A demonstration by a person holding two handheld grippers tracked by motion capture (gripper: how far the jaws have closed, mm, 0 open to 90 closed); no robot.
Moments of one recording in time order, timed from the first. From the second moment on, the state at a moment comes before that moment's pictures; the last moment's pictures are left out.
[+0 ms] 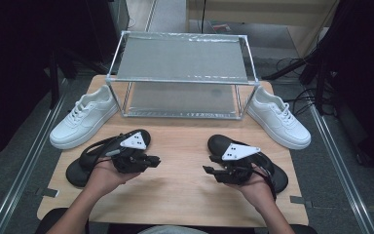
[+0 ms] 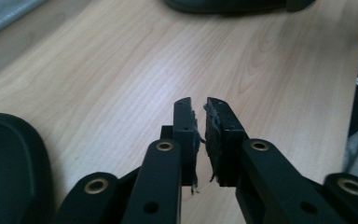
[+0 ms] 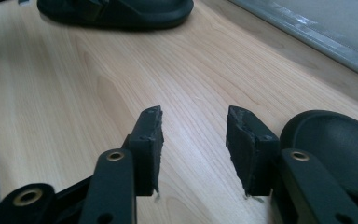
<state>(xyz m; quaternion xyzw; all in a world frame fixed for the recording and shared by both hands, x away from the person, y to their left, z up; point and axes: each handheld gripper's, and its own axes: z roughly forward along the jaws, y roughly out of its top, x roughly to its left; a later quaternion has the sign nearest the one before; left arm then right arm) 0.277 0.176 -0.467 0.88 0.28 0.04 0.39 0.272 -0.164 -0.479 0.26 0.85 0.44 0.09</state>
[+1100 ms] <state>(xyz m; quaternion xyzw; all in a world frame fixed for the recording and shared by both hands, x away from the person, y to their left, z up) 0.277 0.168 -0.468 0.86 0.28 0.03 0.42 0.276 -0.171 -0.475 0.30 0.84 0.45 0.08</state>
